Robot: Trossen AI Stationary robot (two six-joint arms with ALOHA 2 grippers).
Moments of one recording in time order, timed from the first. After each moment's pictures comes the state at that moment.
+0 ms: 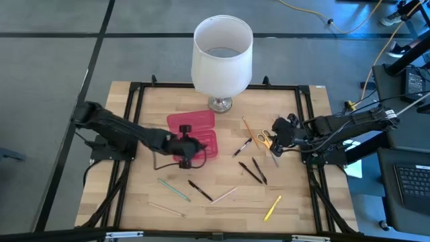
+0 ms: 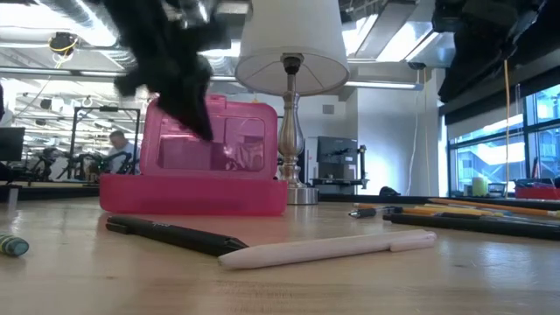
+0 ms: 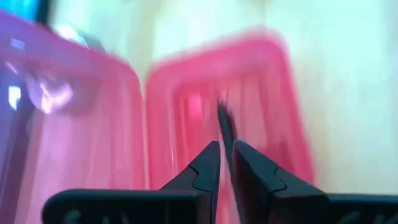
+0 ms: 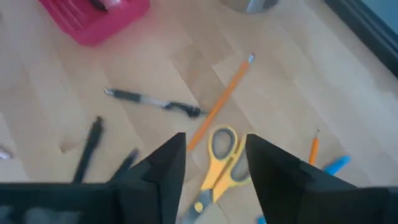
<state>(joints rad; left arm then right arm) -0.22 1.46 0.92 -0.48 -0.44 -0.06 0.22 0.97 0.85 -0.95 0.45 0.67</state>
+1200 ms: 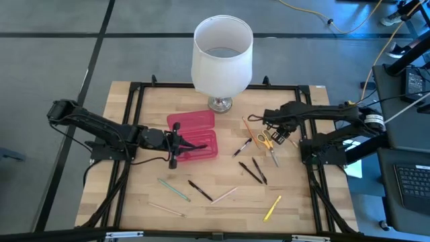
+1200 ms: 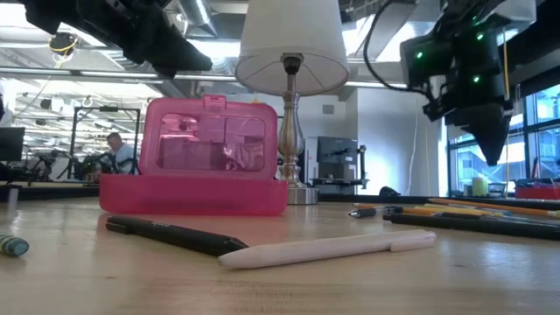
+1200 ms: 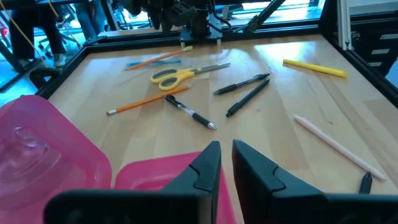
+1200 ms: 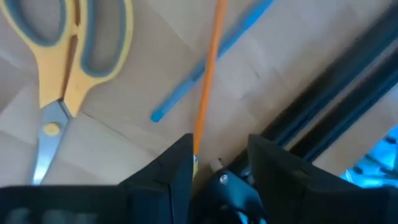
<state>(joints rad) -0.21 1.04 0.50 0.17 -0.24 -0.03 -0.29 1.33 0.84 -1.26 0.24 0.49</state>
